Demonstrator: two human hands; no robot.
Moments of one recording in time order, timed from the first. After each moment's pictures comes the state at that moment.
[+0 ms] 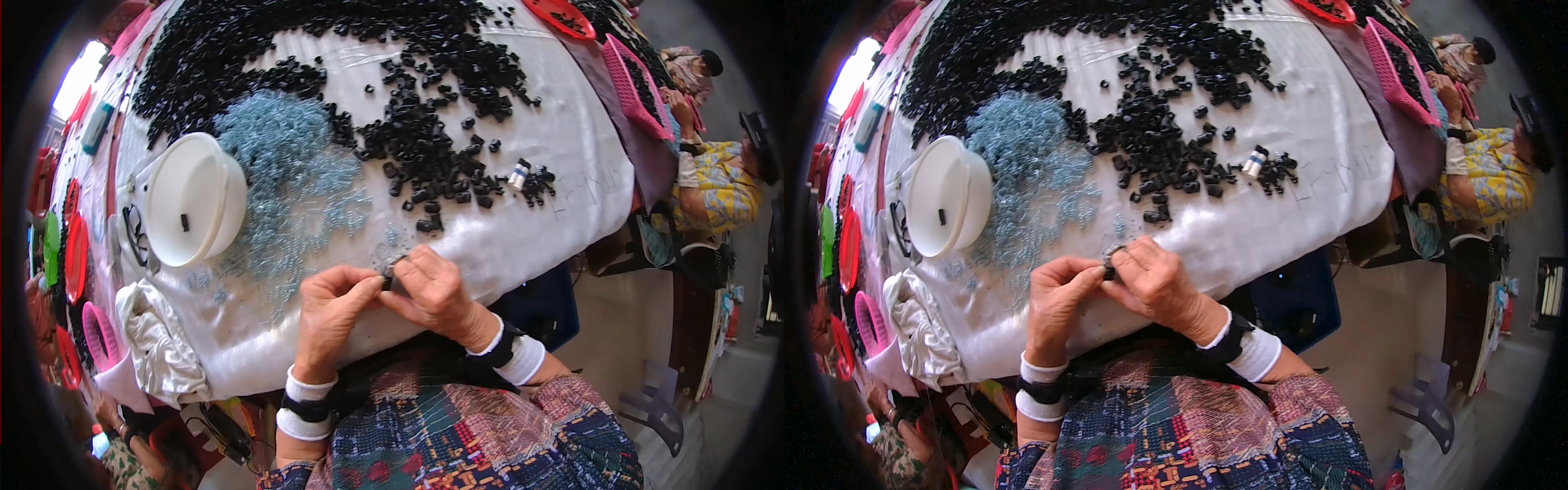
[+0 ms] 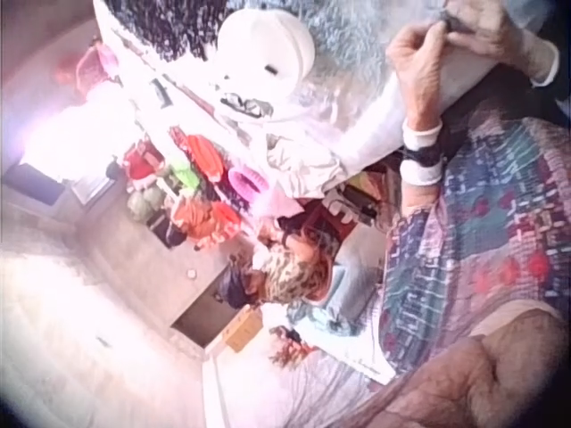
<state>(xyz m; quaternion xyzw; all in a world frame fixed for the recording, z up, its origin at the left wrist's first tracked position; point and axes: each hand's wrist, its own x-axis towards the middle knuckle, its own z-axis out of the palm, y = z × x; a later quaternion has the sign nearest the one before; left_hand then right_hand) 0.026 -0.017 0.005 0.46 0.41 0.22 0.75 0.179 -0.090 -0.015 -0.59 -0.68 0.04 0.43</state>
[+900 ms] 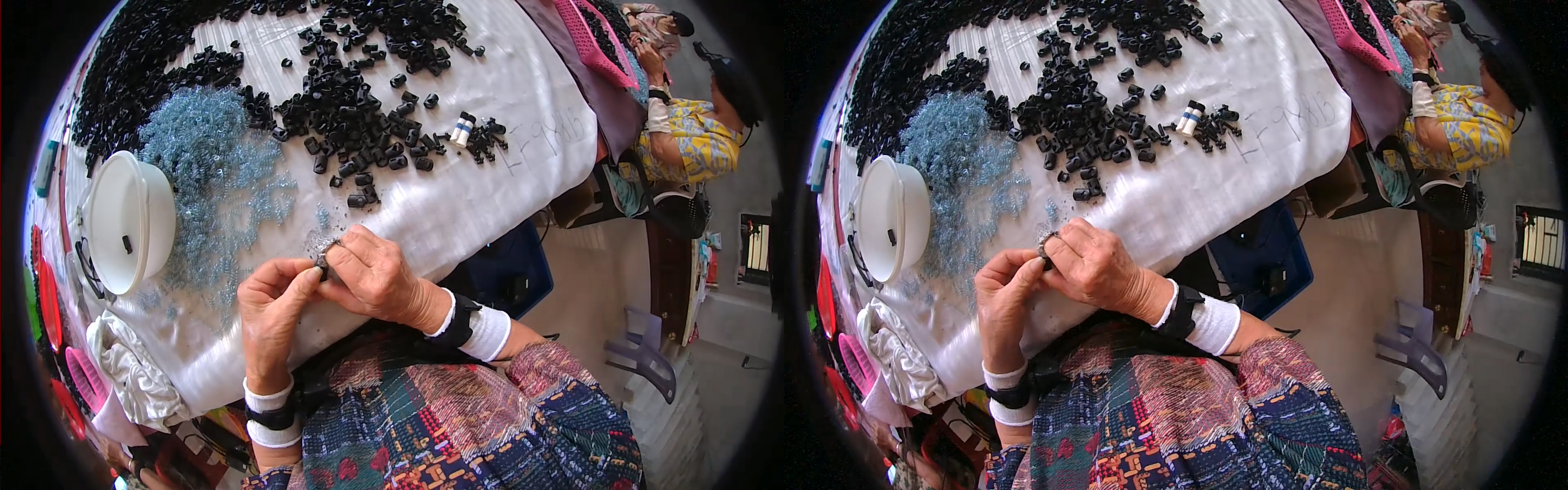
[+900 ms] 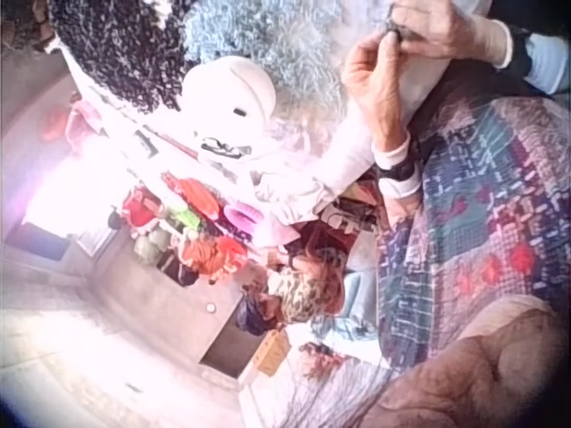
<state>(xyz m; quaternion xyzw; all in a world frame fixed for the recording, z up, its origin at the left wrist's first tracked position) 0.029 -0.018 0.007 0.47 0.41 0.21 0.75 0.176 -0.091 -0.026 -0.59 -0.66 0.00 0.46</state>
